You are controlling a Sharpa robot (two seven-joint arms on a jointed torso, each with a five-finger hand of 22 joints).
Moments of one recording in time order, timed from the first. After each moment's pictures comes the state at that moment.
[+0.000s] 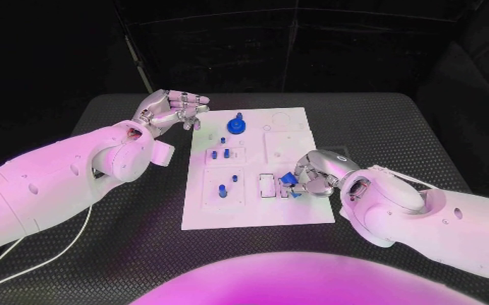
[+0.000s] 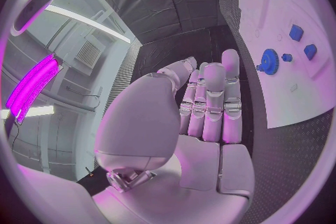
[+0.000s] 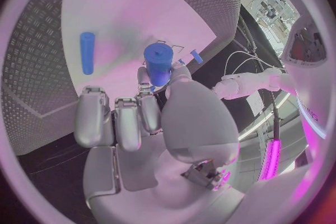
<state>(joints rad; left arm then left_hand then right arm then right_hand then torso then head) 0.99 -0.83 0.11 1.42 -0.28 -0.18 0.30 1.40 -0.14 0.40 0.05 0.17 1.05 0.16 0.11 0.07 1.19 0.09 0.14 0.11 1.27 0.01 1.02 0.60 0.17 1.15 0.11 0.56 0.91 0.75 -1.04 0.10 1.91 -1.61 -0.40 -0.51 1.28 -0.01 -0.17 0.29 0.53 0.97 0.08 0.46 0.29 1.43 -0.01 1.37 1.31 1.47 -0.06 1.50 1.31 0.07 1.42 0.04 1.41 1.28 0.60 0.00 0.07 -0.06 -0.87</state>
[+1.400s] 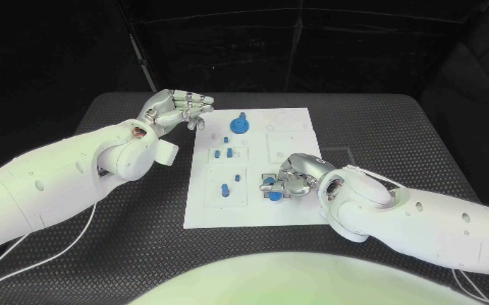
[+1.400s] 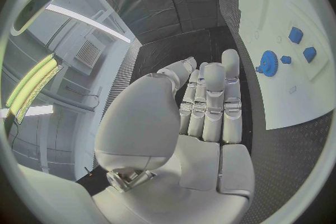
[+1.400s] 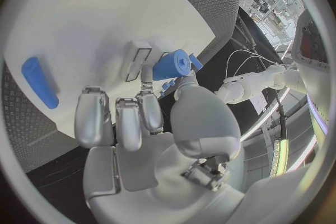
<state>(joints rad) 0.99 -0.83 0.11 1.42 -0.28 -0.18 0.30 1.40 -0.14 0.40 0.05 0.17 1.05 0.16 0.11 0.07 1.19 0.09 0.15 0.11 1.27 0.01 1.02 0.60 0.17 1.15 0.11 0.56 0.91 0.75 -0.88 0.10 1.79 -1.56 -0.35 -0.53 0.99 -0.05 -0.23 0.30 0.06 1.00 0.05 0.49 0.38 1.43 -0.01 1.33 1.31 1.47 -0.08 1.50 1.31 0.07 1.42 0.04 1.41 1.27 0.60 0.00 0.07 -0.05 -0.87</state>
